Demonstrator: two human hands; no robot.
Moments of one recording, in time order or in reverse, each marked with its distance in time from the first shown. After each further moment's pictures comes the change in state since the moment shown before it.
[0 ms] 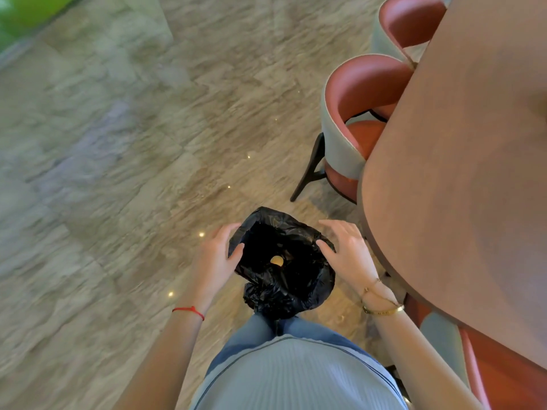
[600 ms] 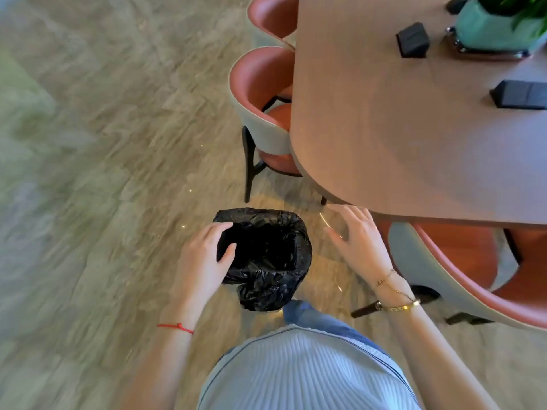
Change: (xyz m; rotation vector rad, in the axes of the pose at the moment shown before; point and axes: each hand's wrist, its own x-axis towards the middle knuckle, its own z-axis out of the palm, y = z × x) left_hand -0.049 0.022 -0.033 0.057 -0.147 0.409; right_hand -0.157 -0.036 -0.015 -0.076 0.388 0.291
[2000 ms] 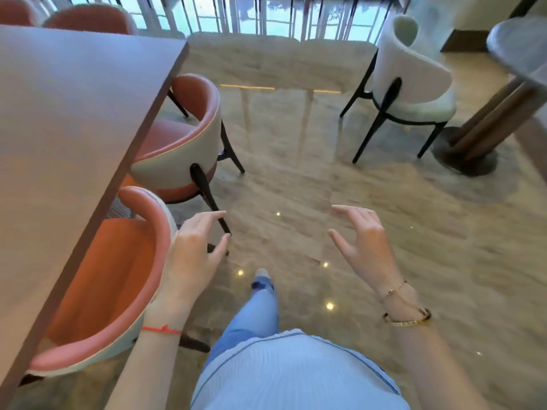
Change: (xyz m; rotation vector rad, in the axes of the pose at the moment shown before) left_hand -0.238 0.606 0.333 -0.157 -0.802 1.332; right_hand -0.590 0.274 -0.282 -0.127 0.900 1.259
